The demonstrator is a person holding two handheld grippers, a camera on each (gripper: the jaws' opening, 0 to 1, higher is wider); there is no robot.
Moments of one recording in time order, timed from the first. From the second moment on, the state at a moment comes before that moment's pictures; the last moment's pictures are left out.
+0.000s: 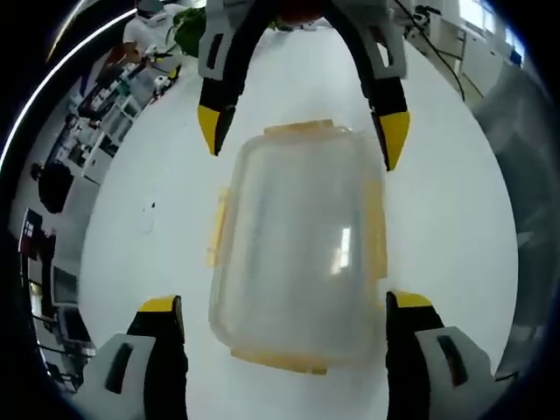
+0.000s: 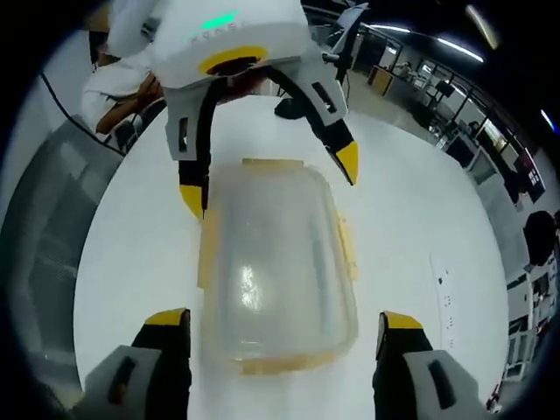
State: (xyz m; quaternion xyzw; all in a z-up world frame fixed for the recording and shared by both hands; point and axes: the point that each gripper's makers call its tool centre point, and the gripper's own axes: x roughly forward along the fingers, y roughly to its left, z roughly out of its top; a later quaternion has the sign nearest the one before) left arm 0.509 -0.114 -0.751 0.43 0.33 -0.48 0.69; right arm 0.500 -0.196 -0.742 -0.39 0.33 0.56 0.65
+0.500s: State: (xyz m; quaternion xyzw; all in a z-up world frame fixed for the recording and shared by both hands) left arm 0.509 -0.107 -0.742 0.41 0.32 -0.45 0.73; right arm 0.502 -0.194 -0.726 -0.38 0.30 0.54 0.69
